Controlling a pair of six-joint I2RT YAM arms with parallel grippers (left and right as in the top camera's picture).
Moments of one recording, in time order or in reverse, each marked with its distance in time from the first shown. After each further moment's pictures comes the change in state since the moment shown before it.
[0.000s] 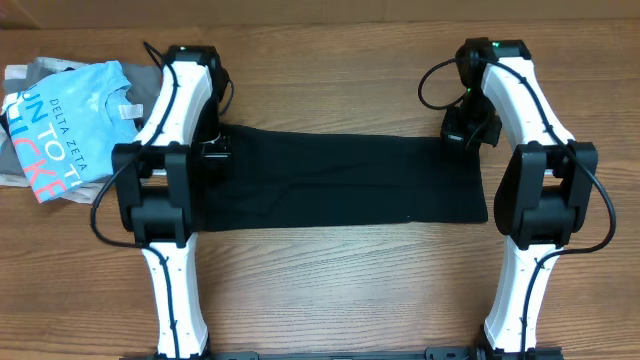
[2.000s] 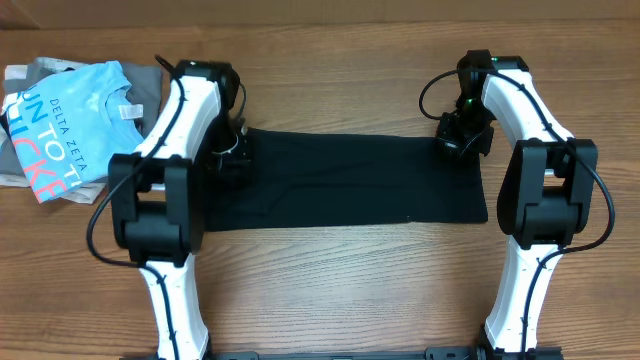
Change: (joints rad) left arm -0.043 -0.135 -0.254 0.261 0.212 0.091; right arm -0.019 0.000 -0.130 0.153 -0.121 -0.029
